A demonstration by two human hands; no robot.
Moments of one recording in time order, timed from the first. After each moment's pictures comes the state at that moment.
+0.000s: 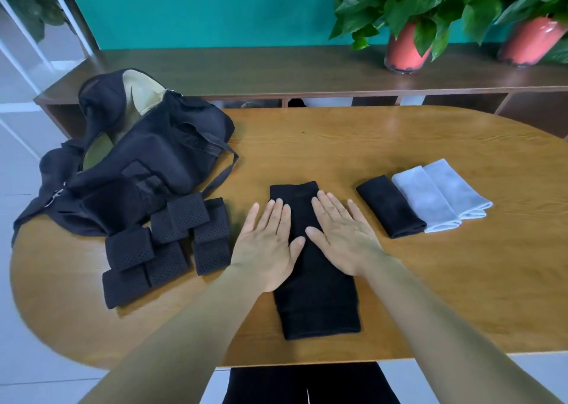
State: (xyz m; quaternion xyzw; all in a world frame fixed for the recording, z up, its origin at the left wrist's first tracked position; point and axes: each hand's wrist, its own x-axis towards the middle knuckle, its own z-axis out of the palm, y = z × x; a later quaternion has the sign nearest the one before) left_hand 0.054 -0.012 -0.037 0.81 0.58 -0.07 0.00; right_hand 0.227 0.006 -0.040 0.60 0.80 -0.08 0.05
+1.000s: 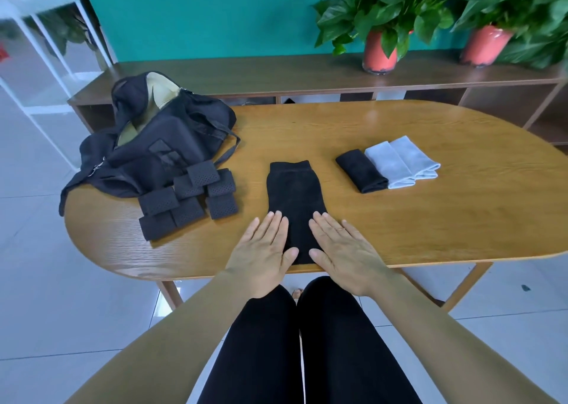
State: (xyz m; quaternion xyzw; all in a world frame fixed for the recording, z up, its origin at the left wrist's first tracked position) left_hand 0.042 -0.133 -0.043 0.85 0.53 -0.03 0.02; right_hand 0.240 -0.146 -0.031 0.55 0.83 -0.09 0.03
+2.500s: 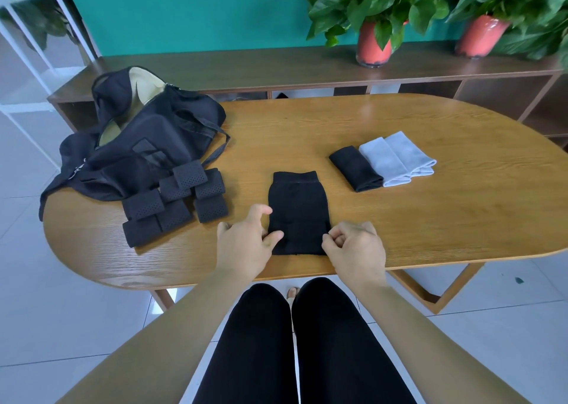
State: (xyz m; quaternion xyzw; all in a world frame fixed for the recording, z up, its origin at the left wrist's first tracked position) left_hand 0.052 -0.119 -0.016 0.71 0.66 0.19 0.13; right_hand 0.238 -0.143 -0.042 0.71 0.61 -0.12 -0.33
